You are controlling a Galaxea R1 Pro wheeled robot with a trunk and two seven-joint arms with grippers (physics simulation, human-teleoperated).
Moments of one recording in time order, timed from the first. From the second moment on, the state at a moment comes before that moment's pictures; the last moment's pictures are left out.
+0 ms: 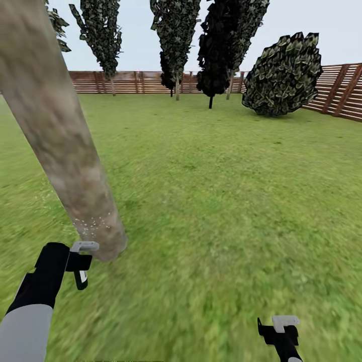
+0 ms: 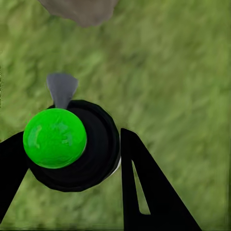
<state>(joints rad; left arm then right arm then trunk) -0.65 0.13 0.34 -1.09 -0.65 1.00 -0.59 -0.51 -0.13 0.17 -0.04 -0.09 -0.50 -0.18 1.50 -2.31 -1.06</state>
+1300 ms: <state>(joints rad) -0.64 0.14 0.41 -1.07 -0.66 0.99 -0.58 -0.51 -0.13 0.17 -0.04 -0.09 -0.50 -0.18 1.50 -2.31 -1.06</state>
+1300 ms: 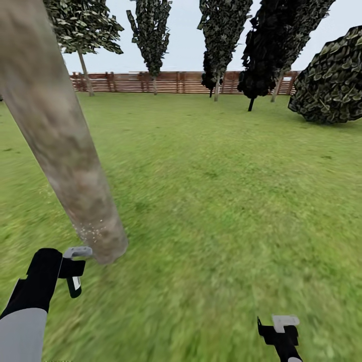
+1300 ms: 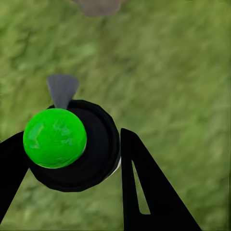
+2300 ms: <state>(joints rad) -0.77 0.14 0.40 -1.07 -0.65 1.00 -0.59 -0.51 -0.14 0.17 -0.04 -0.09 -0.50 -0.18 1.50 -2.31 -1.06</state>
